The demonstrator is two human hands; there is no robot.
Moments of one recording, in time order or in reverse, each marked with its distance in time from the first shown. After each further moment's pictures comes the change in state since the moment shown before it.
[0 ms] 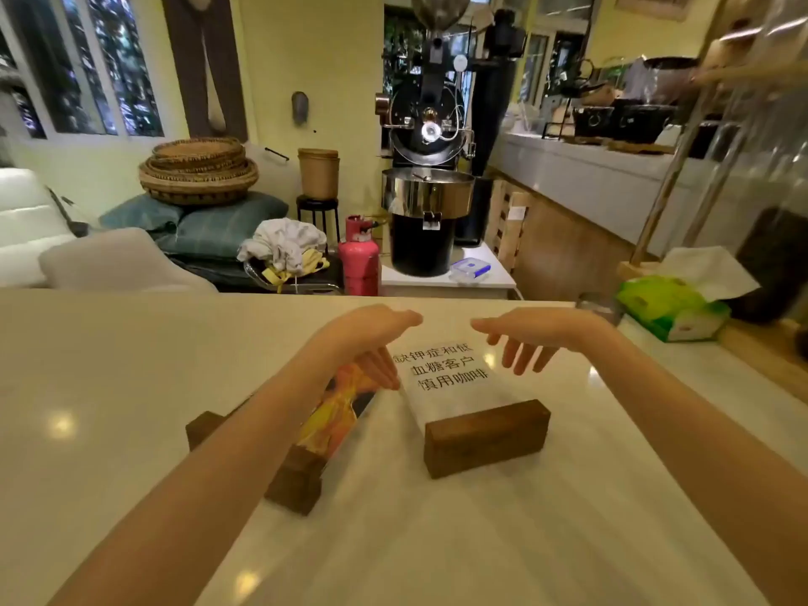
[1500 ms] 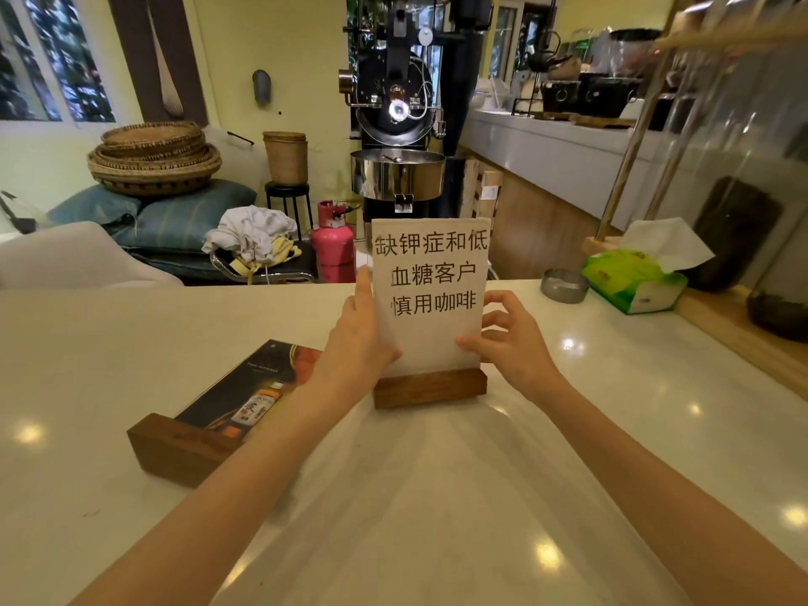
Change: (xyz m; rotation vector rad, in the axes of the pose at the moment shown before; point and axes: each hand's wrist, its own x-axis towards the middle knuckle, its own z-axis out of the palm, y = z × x) left_hand -0.003 -0.030 0.064 0.173 0.434 0.512; right_hand -0.002 0.058 0.074 0.792 0.546 -0.434
